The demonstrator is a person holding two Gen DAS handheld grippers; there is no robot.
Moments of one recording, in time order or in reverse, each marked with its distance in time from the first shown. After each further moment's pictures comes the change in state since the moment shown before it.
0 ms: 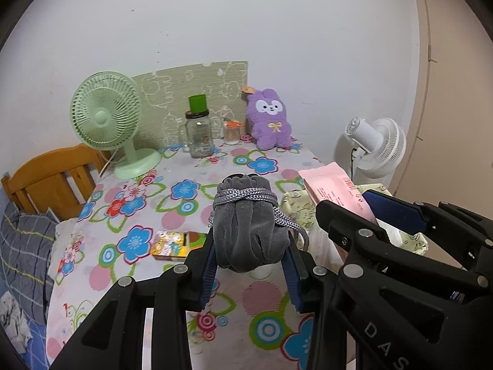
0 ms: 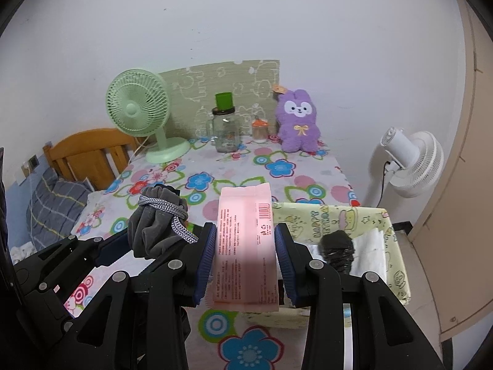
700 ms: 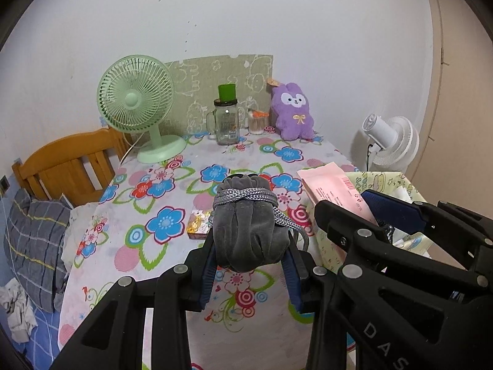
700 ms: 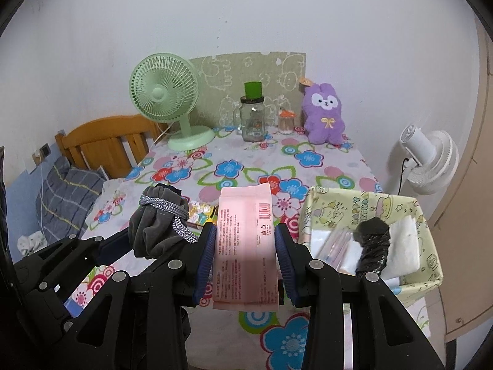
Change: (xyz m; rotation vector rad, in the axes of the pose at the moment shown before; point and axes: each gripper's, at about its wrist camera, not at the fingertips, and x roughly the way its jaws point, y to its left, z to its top) left arm -0.020 0.047 -0.024 -0.037 0.020 0.052; right arm 0.002 0.054 -0.014 -0.036 0.024 0.060
